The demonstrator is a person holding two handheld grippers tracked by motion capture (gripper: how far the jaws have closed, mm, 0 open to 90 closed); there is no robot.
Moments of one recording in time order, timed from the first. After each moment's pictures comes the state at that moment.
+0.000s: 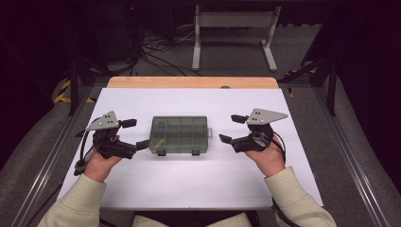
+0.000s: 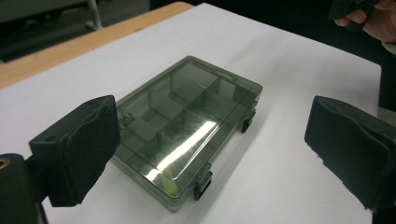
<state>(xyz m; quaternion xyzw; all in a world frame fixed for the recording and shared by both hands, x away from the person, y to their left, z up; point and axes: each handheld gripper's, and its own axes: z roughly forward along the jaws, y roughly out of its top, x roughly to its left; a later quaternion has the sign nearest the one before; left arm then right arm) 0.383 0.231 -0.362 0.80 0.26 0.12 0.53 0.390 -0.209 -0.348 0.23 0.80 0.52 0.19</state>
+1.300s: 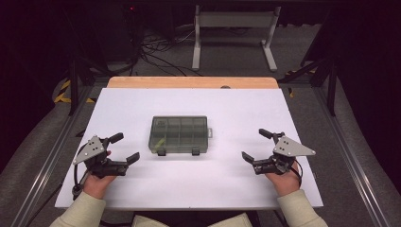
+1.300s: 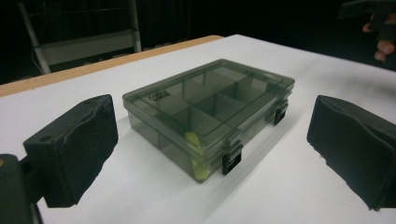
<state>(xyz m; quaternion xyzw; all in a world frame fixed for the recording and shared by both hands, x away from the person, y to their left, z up) 0.351 0.262 -0.433 0.73 0.28 0.20 0.58 0.347 -0.273 -0.411 0.24 0.74 0.56 0.28</state>
